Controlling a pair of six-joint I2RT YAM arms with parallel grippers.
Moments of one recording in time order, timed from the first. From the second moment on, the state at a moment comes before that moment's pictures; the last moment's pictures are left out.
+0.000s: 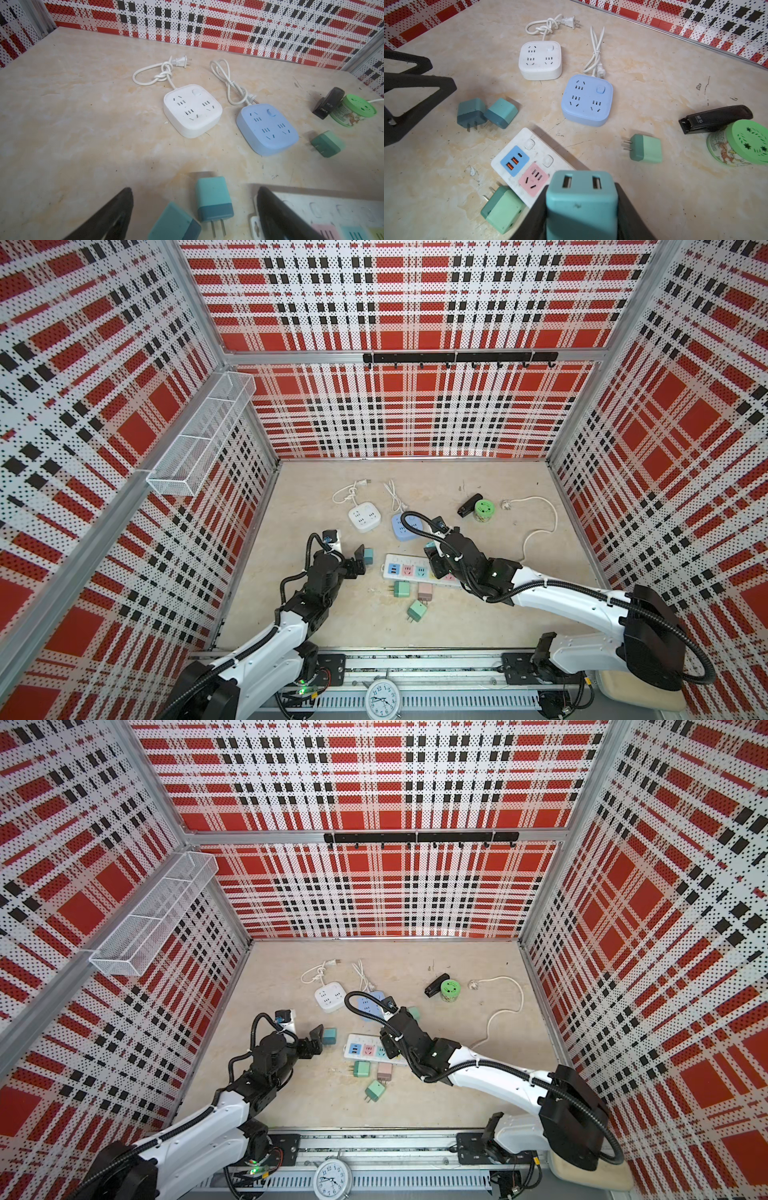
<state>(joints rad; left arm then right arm) -0.43 0.90 0.20 0.32 -0.23 -0.29 0.94 1.30 0.77 -0.09 0.36 0.21</state>
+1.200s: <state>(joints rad) -0.76 0.73 0.53 -0.07 0.14 -0.33 1.01 1.02 0.25 0.70 0.02 -0.23</state>
